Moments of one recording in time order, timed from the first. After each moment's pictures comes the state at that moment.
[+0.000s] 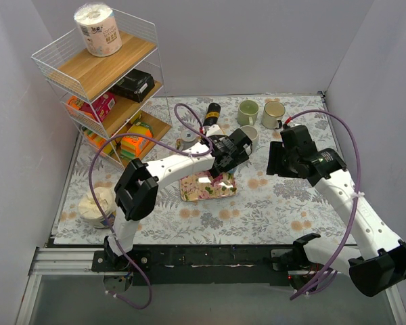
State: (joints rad) left arm -0.95 2.00 1.72 -0.77 -0.43 -1.34; right arm 0.44 1.09 1.15 -0.98 0.17 0.45
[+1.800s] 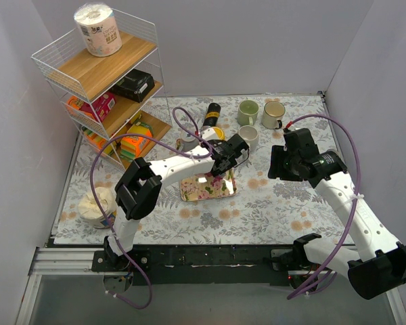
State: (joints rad) left arm -0.94 2.03 1.65 -0.75 -0.54 -1.36; right arm 0.40 1.07 1.08 -0.97 0.10 0.41
